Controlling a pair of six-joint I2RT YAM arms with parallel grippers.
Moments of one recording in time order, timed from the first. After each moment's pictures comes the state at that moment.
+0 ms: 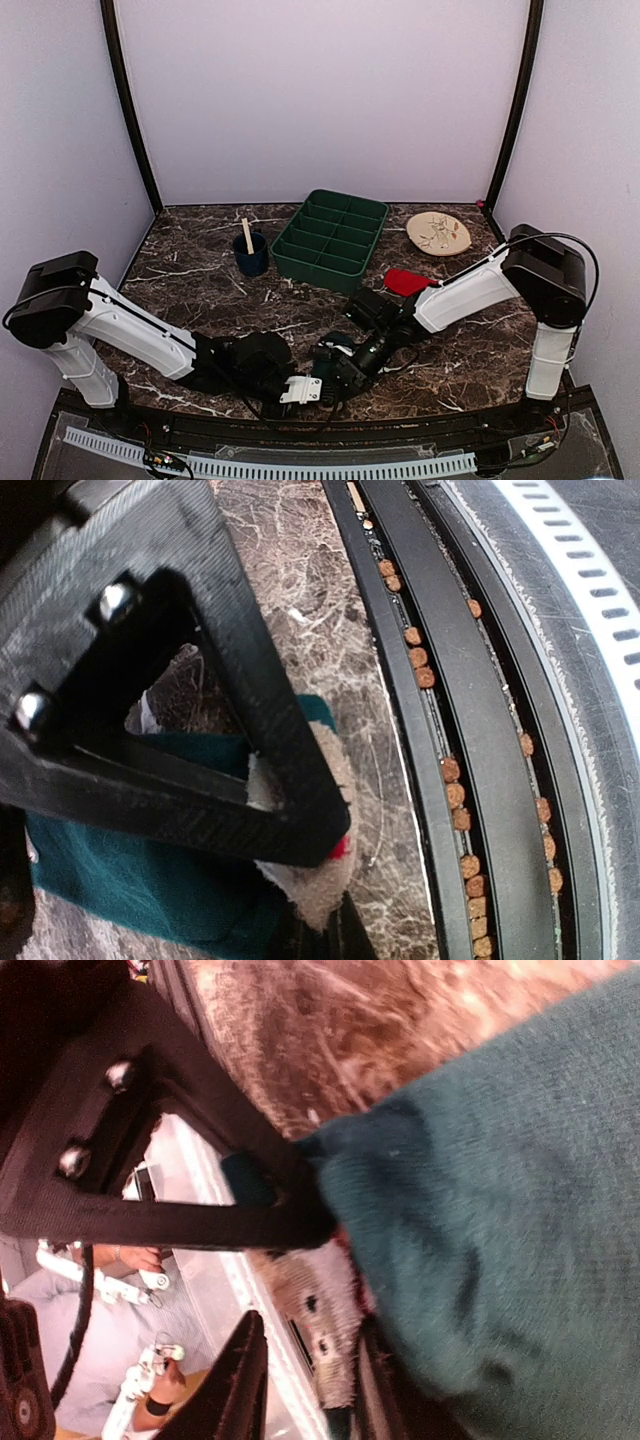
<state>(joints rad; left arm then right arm) -1.28 1.65 0.63 0.20 0.17 0.42 1.03 1.91 0.94 -0.16 -0.90 0.48</state>
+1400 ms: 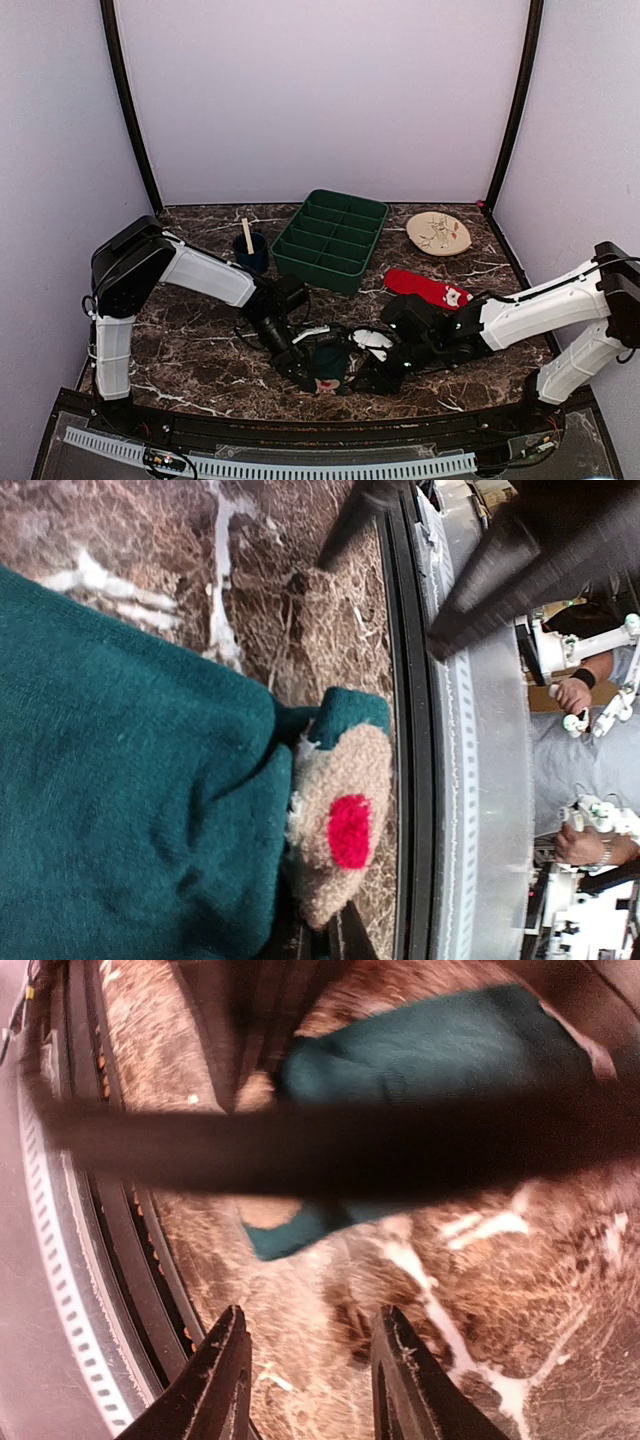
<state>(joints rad) -0.88 2.07 1.18 -0.58 0.98 0.36 1.11 1.47 0.65 -0.08 -0.29 0.22</state>
